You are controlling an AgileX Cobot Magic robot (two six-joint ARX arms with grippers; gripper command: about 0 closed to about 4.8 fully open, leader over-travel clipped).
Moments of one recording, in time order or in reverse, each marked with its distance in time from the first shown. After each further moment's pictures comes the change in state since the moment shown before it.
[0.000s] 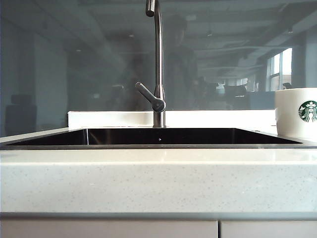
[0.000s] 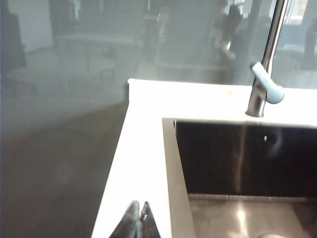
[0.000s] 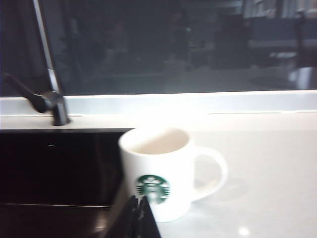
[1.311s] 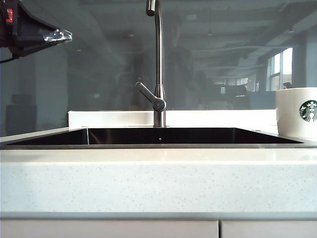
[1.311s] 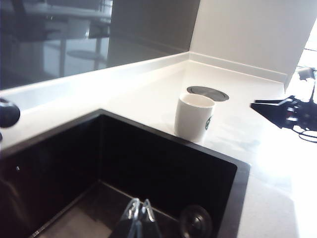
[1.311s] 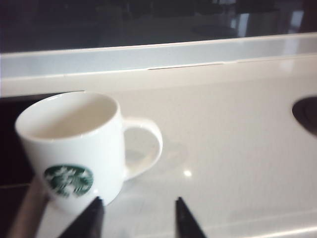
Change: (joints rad) left arm 0.000 1.332 0.609 0.669 1.092 -0.070; right arm -0.001 0.639 0.127 0.300 0.245 -0.064
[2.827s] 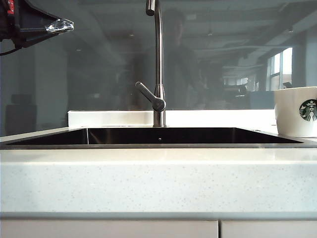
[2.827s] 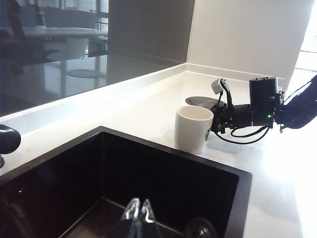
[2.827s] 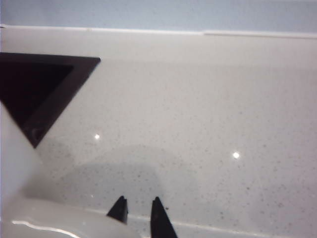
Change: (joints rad) left arm -0.013 0.000 0.000 0.108 -0.005 -0.044; right arm -0.253 1.000 0.435 0.396 -0.539 -0.093
